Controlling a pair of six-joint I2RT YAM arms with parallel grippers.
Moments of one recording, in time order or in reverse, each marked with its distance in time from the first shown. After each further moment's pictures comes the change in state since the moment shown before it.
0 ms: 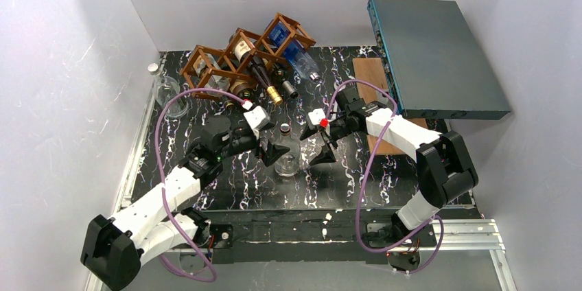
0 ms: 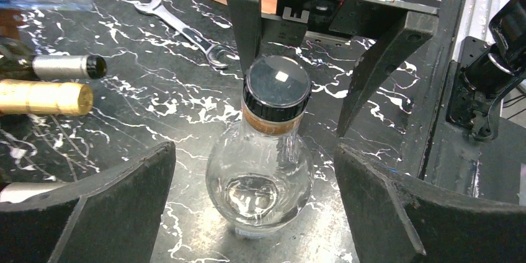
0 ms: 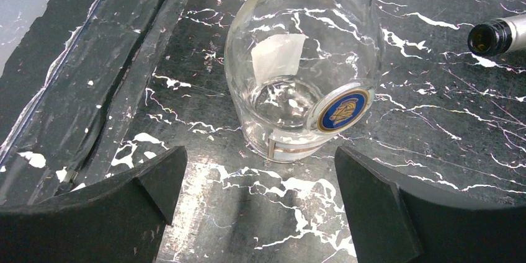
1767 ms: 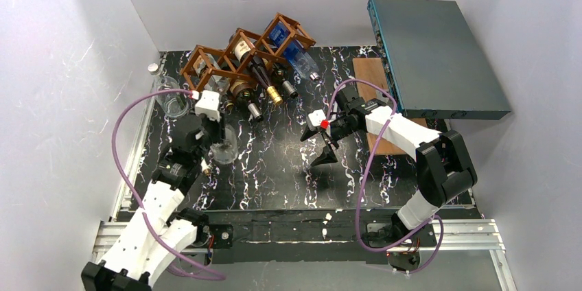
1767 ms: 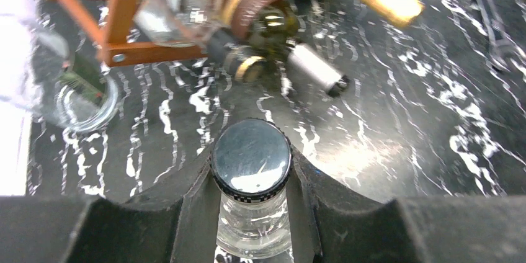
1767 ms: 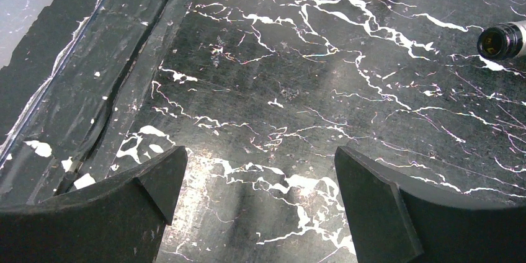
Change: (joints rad) left arm 0.201 -0.210 0.056 -0.362 -0.655 0.005; right arm 0.000 0.010 0.032 -0.096 0.003 -0.086
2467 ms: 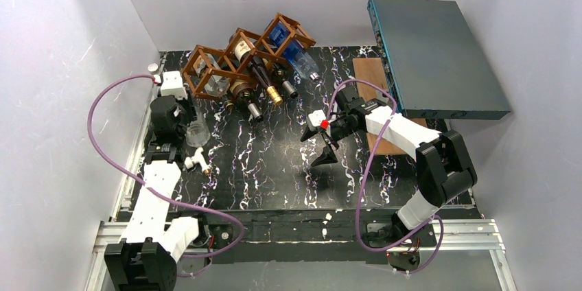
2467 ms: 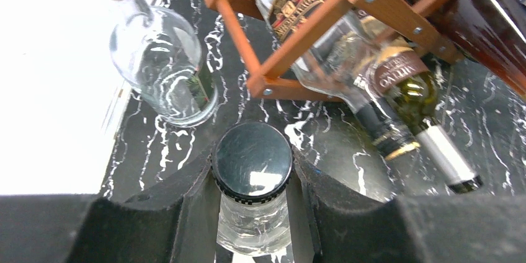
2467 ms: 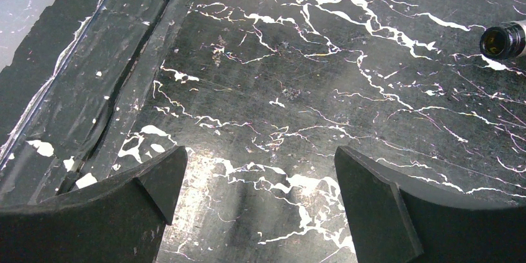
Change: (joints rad) left arm 0.390 0.198 0.084 0.165 -0.008 -0.032; right arm 0.000 0.000 0.000 -0.006 0.000 -0.003
